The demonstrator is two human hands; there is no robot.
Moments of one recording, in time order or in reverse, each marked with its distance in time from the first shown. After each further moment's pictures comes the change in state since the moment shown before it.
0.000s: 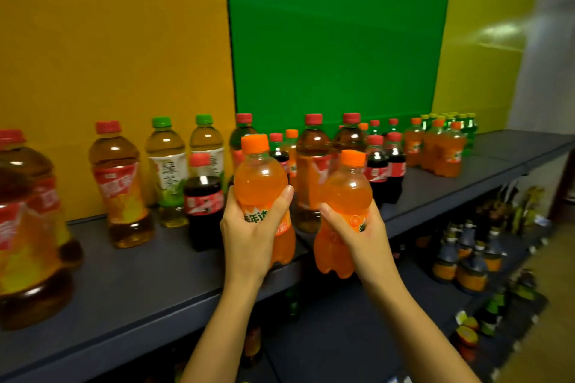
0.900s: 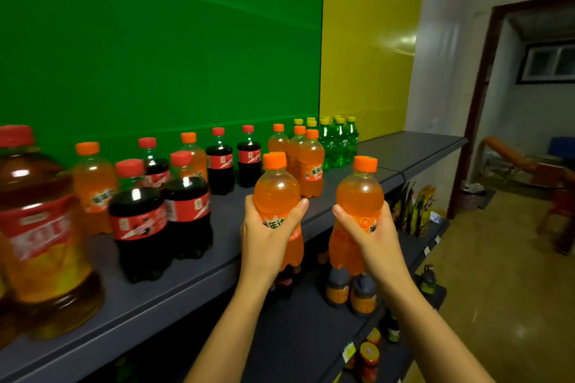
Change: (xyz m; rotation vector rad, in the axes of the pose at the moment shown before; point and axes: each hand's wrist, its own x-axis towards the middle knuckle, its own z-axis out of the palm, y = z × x) left_hand 0.004 -0.119 0.396 -0.067 -0.292 -0.137; right_hand 0.173 0.068 -0.353 -0.229 0.249 -0.020
